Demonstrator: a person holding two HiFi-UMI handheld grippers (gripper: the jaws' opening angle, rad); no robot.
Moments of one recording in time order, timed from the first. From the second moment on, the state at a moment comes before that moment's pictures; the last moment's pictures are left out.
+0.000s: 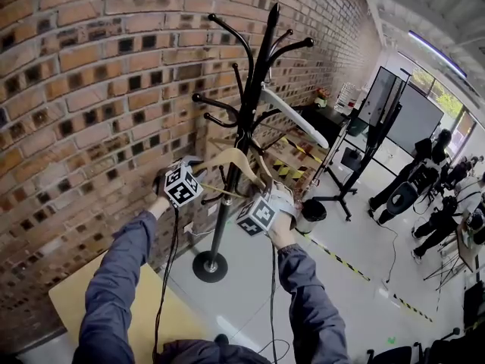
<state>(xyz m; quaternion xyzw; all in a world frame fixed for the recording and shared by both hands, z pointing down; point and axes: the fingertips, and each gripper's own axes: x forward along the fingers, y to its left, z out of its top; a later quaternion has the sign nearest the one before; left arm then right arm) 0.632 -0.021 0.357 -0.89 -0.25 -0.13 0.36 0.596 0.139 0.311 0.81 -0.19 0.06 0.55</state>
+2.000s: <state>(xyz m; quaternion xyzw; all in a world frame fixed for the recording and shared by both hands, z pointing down) 0.237 0.110 0.434 -0.93 -0.33 -0.07 0.16 0.275 0.219 0.373 0.92 -0.31 0.02 0.23</state>
